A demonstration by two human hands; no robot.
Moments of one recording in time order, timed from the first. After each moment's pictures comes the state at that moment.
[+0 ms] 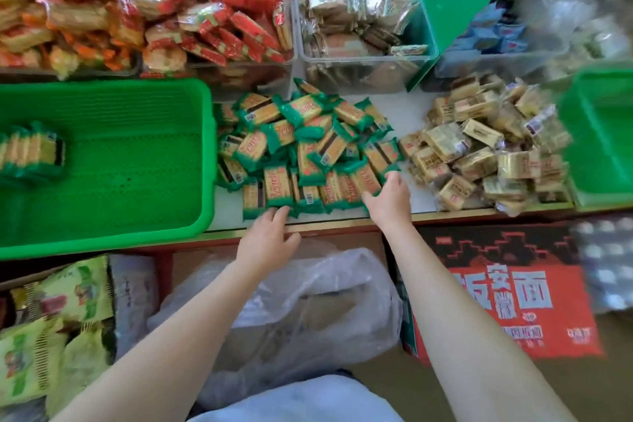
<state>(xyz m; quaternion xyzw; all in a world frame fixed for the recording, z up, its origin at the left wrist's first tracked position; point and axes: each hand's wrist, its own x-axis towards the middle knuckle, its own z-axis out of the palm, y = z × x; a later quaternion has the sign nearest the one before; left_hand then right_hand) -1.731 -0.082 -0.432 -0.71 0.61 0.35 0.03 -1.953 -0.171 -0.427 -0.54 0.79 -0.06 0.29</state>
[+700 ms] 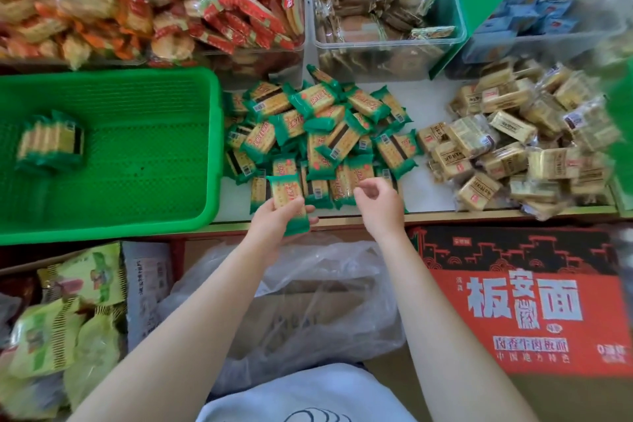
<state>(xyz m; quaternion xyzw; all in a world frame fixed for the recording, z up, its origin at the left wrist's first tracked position) -1.742 -0.097 -0.417 -0.65 0.11 0.65 -0.38 -1.928 -0.146 -0.423 -0.50 0.72 -0.21 0.44</state>
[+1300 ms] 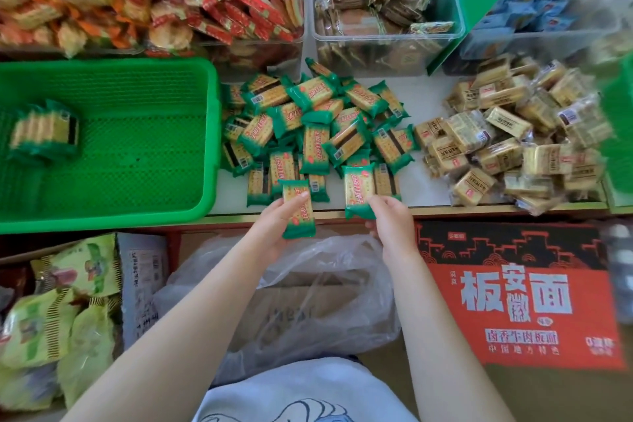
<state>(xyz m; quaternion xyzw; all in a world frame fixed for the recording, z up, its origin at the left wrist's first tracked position) -1.746 -0.088 -0.423 -0.62 0.09 0.70 -0.34 -1.942 -0.113 -0.410 -0.29 0.71 -0.29 0.57</state>
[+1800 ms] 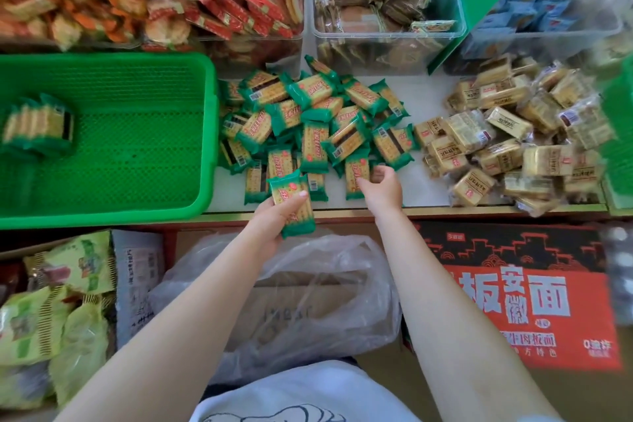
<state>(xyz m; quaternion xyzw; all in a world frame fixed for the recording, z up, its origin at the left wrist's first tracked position) -1.750 -0.094 -0.430 -0.63 0.09 0.68 -0.37 -1.941 -0.176 -0.461 -0.40 0.76 -0.21 0.46</state>
